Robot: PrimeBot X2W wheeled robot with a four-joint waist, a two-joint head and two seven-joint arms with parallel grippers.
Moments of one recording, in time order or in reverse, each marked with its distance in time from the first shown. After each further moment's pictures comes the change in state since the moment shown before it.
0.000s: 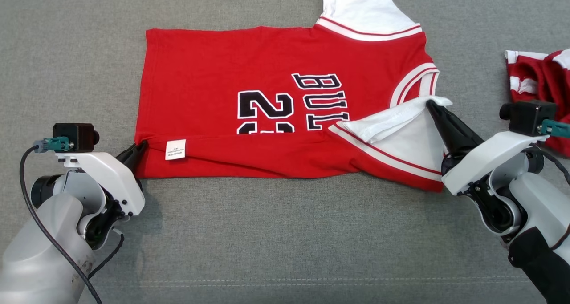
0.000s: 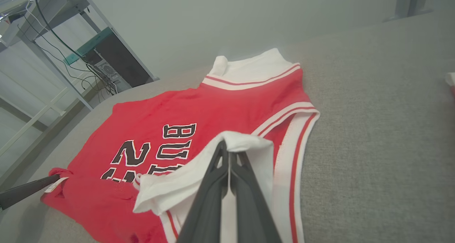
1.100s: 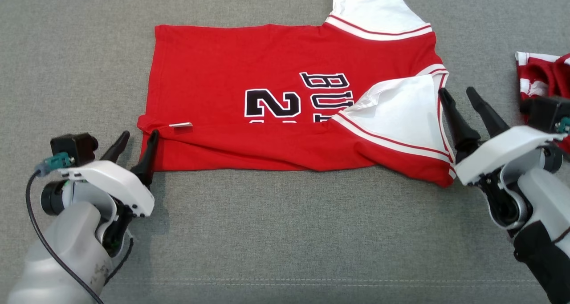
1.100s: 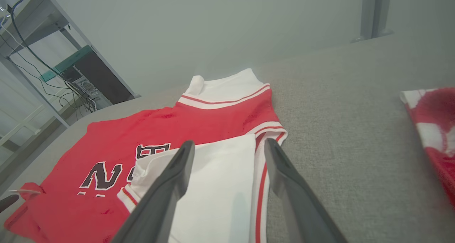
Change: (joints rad) left arm -0.071 -0.052 -0.130 0.148 -0.090 0.000 -0.323; right arm -0.082 0.024 -0.014 0.152 -0.019 0.000 -0.095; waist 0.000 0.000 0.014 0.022
